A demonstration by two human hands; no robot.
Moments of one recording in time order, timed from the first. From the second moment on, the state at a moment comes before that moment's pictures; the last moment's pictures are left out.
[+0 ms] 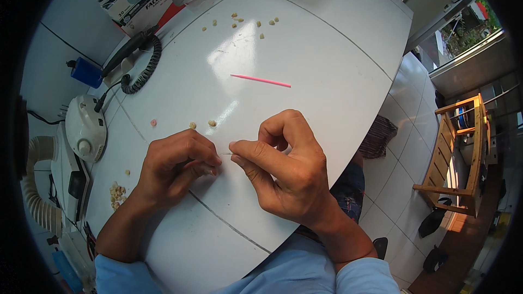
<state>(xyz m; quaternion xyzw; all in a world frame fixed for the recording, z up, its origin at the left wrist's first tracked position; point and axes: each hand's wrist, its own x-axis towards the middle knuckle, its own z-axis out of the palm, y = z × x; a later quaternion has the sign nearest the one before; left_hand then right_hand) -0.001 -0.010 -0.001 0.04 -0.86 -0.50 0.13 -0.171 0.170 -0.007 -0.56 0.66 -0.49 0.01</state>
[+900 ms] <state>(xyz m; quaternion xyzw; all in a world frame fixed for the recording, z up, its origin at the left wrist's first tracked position) 0.001 -0.009 -0.003 0.09 -0.81 -0.57 0.13 -0.167 0.170 -0.011 -0.59 0.66 -0.47 0.03</state>
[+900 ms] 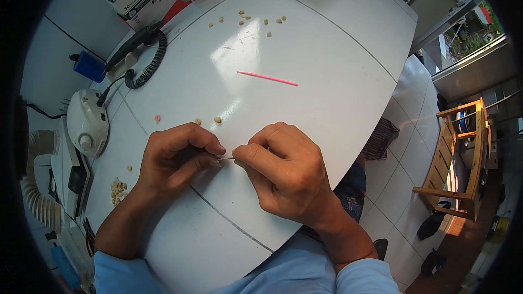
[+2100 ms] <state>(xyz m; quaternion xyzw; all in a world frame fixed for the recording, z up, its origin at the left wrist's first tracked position) -0.003 0.003 -0.003 0.06 -0.89 -0.41 0.17 -0.161 0.167 -0.011 -0.66 0.61 -0.44 -0.02</state>
